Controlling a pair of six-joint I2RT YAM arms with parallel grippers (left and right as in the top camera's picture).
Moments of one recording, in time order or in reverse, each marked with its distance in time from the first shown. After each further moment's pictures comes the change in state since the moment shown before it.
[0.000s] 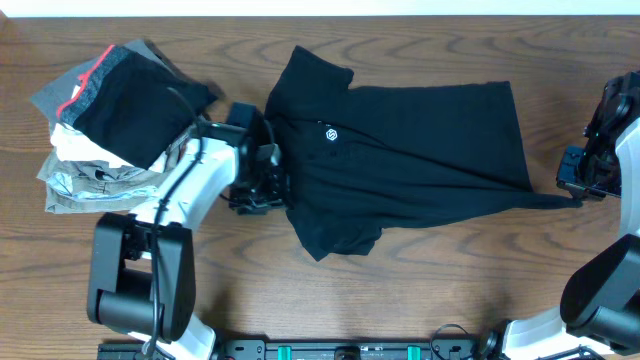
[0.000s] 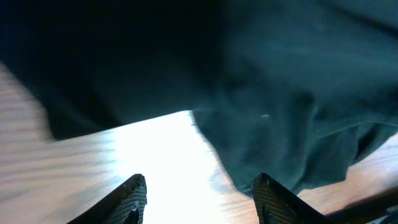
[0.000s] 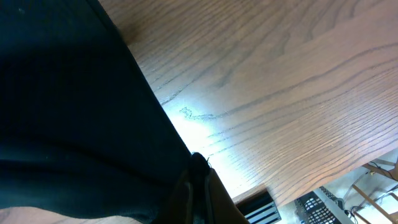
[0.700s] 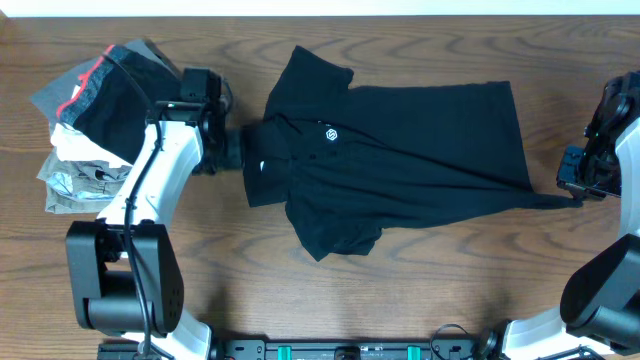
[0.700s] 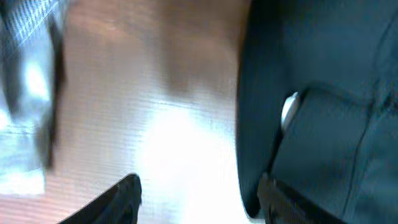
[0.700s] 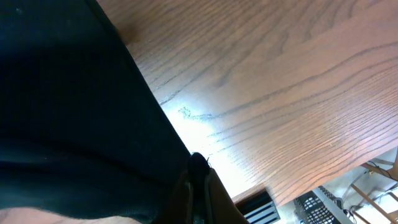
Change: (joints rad) left arm 0.184 0.000 0.142 0.050 -0.369 0.063; right arm 0.000 0.000 0.000 -0.001 0.005 0.000
